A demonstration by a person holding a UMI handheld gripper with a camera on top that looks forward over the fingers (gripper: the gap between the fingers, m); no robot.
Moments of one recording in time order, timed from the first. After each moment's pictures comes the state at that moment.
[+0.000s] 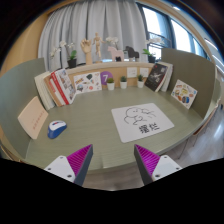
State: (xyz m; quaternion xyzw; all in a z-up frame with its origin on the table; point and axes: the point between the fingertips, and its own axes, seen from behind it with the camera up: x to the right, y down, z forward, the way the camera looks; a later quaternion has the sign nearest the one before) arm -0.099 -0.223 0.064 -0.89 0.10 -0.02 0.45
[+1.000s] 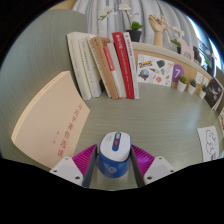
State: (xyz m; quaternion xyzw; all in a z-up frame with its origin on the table) arm -0.380 -0.009 -0.016 -0.92 -0.04 0.03 0.38
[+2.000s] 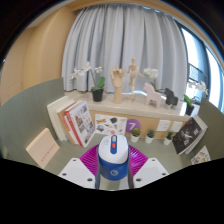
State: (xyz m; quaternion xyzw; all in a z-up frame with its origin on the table) arm -0.117 0.010 0.249 -0.85 -0.09 0.03 0.53
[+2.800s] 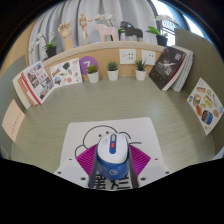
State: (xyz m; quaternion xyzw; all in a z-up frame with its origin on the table) arm 0.075 -0.050 -0.009 -0.93 0.04 0.02 0.37
